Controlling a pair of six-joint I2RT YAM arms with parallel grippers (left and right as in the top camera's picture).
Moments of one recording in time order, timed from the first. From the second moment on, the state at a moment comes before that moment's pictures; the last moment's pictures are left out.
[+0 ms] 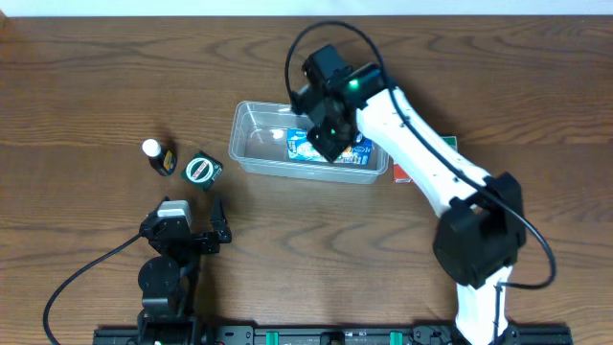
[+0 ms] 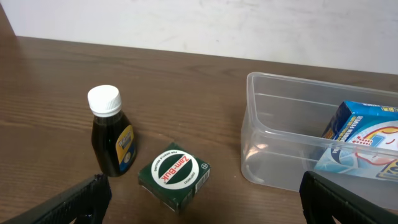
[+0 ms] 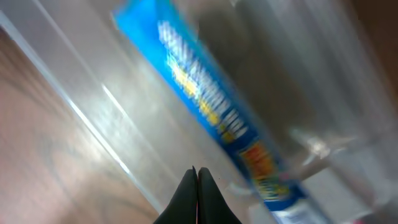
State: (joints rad) left arm -0.01 0.11 0.02 -0.12 0.00 -0.11; right arm 0.59 2.08 1.85 -1.18 -0.10 -0.19
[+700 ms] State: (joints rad) left arm -0.01 0.11 0.02 -0.12 0.00 -0.11; right arm 0.64 2.09 1.84 -1.07 0.06 -0.17
